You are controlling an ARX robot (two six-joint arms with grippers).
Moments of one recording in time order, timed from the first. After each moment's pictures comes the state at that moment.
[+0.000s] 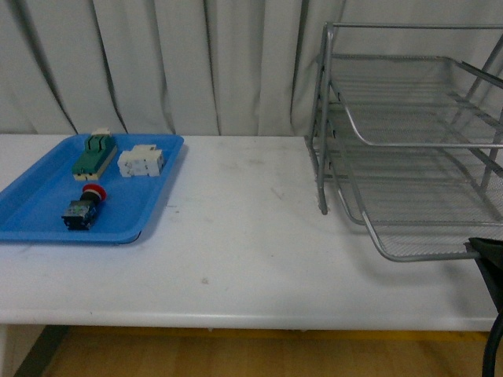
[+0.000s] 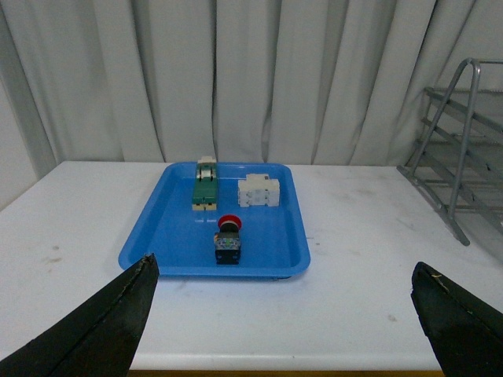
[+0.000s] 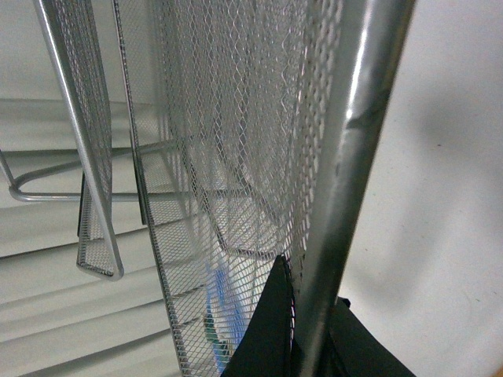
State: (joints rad) left arm 0.00 0.01 0.01 0.00 0.00 0.00; right arm 0.04 2.08 0.46 1.29 -0.07 1.47
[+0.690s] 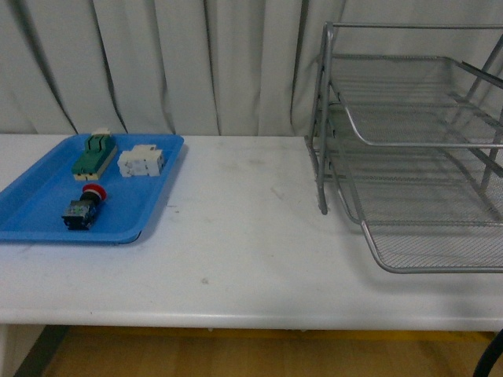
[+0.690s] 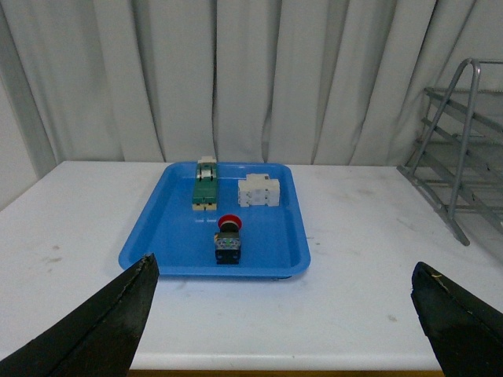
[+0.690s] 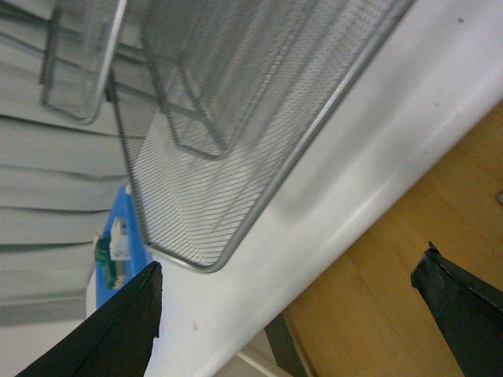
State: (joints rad) left arm 0.00 0.01 0.01 0.00 0.00 0.00; right arm 0.11 1.60 0.16 1.02 -0.01 1.08
